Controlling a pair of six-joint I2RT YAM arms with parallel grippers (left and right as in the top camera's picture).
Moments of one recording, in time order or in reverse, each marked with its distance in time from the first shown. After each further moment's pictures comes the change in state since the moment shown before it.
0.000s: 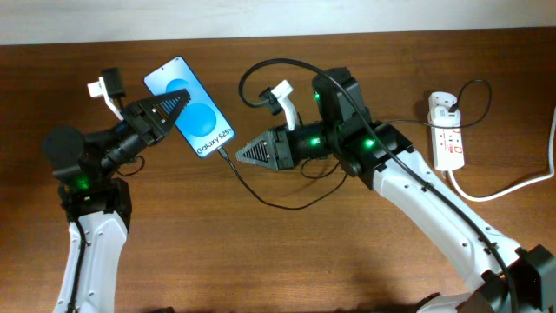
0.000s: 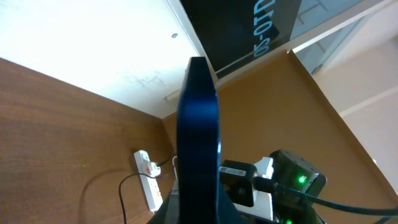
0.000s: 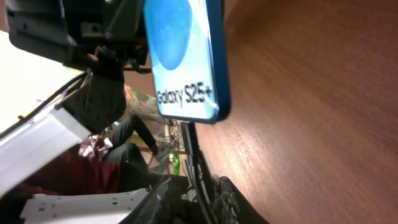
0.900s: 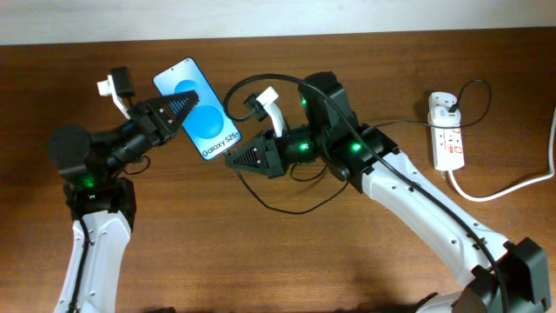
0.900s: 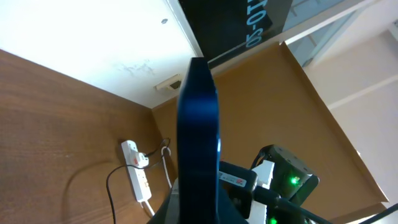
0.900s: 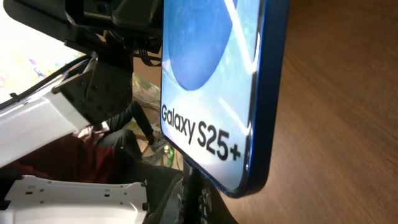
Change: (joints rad) left arm -0.045 0.000 0.001 0.016 0.020 -0.053; right arm 0.055 0.029 -0.004 0.089 -0.016 -0.061
